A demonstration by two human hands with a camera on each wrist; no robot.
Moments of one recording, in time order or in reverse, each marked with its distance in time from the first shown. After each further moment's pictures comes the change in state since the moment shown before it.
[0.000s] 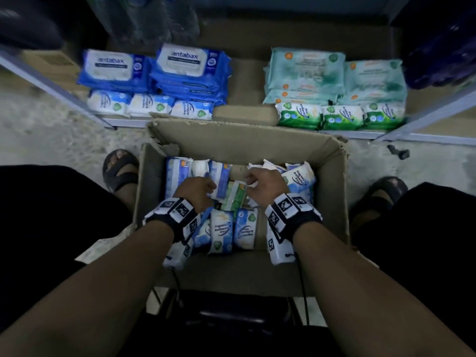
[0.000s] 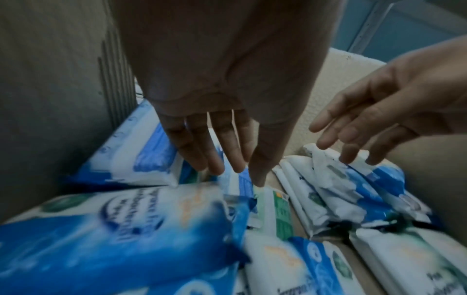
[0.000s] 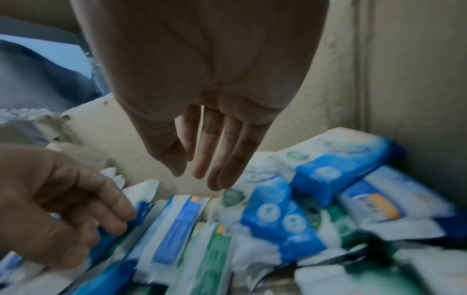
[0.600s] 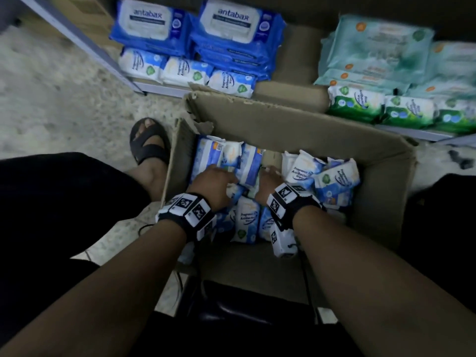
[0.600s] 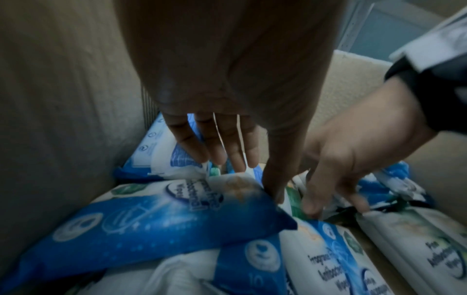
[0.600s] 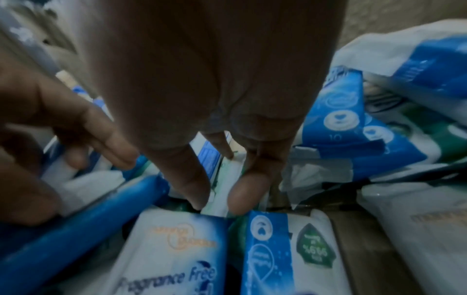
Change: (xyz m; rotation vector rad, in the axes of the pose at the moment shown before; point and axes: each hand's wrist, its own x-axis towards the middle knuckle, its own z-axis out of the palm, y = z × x) left_hand -0.011 -0.037 0.009 0.115 0.057 0.092; right_hand 0.059 -0.015 0.087 -0.195 -0.273 0.153
